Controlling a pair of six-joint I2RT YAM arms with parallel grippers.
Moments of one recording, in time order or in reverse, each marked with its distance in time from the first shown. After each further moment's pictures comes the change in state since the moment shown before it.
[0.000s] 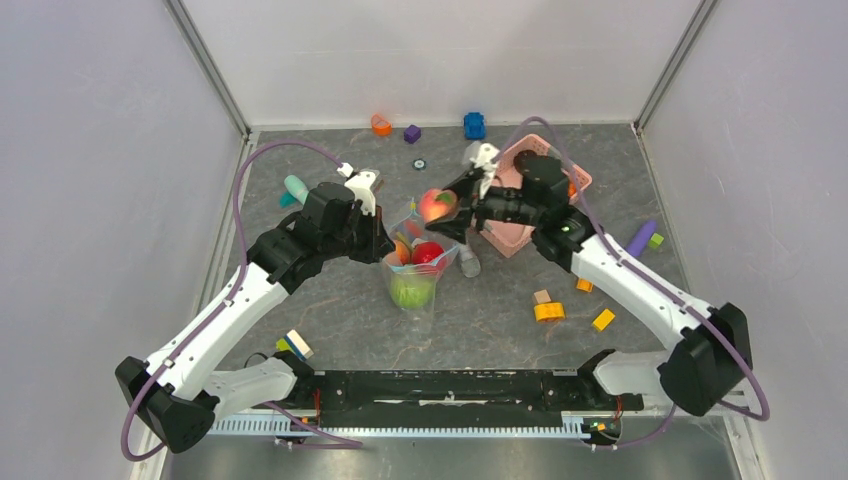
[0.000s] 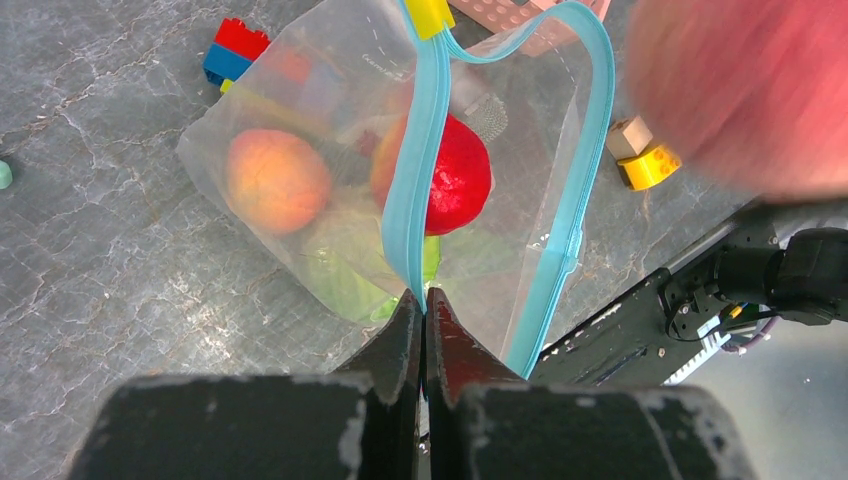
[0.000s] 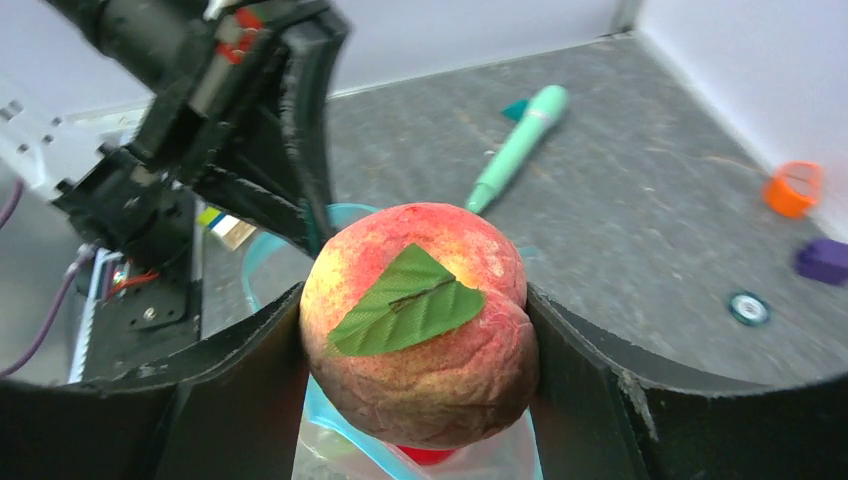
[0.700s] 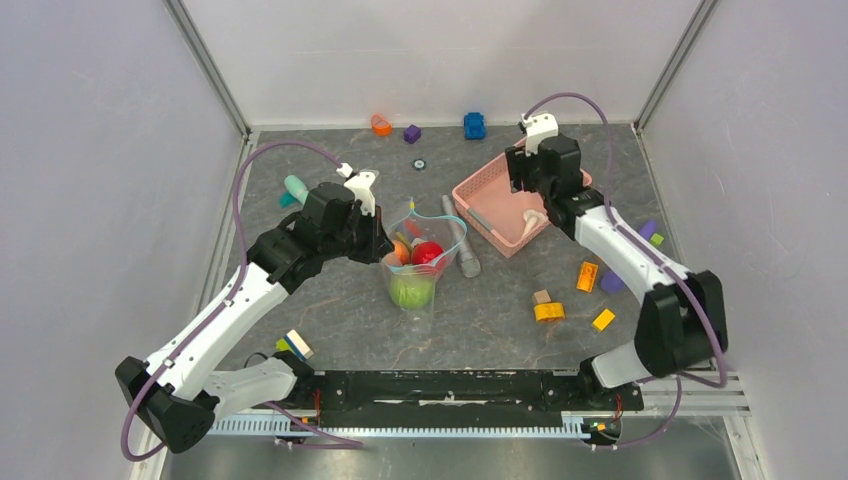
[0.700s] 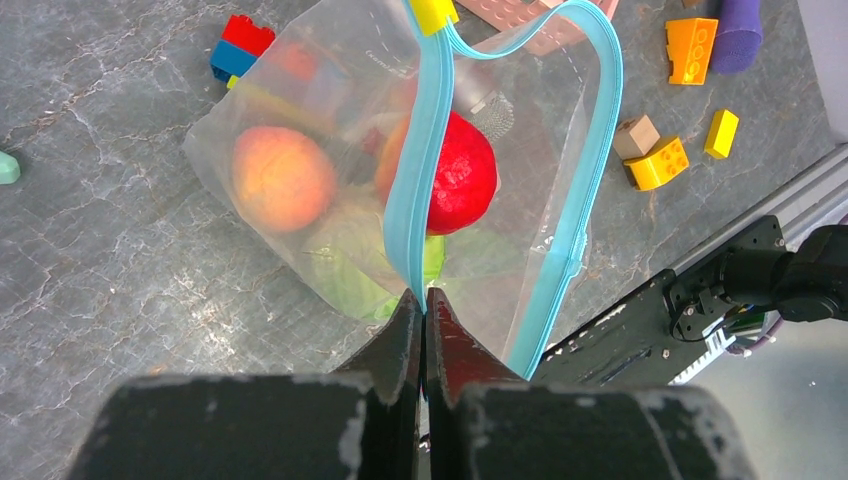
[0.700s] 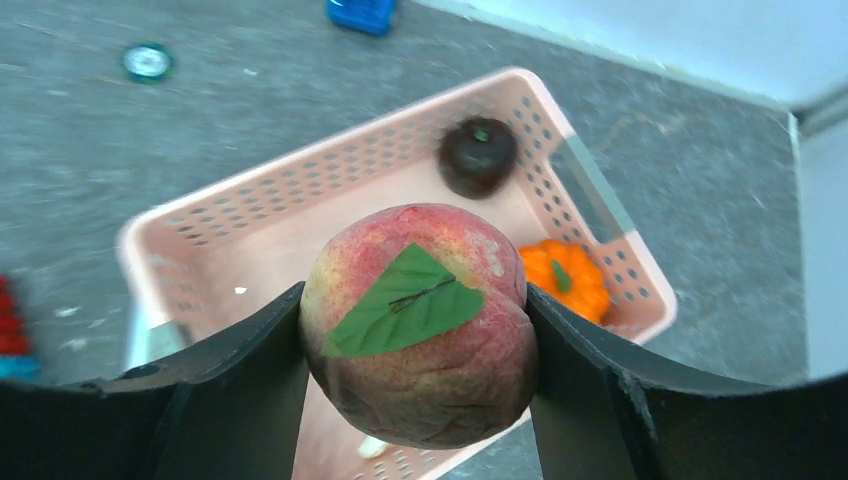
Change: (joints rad) left arm 0.000 0.000 0.000 -0.006 -0.014 0.000; right arm -0.227 0.230 0.100 -0.210 0.942 -0.075
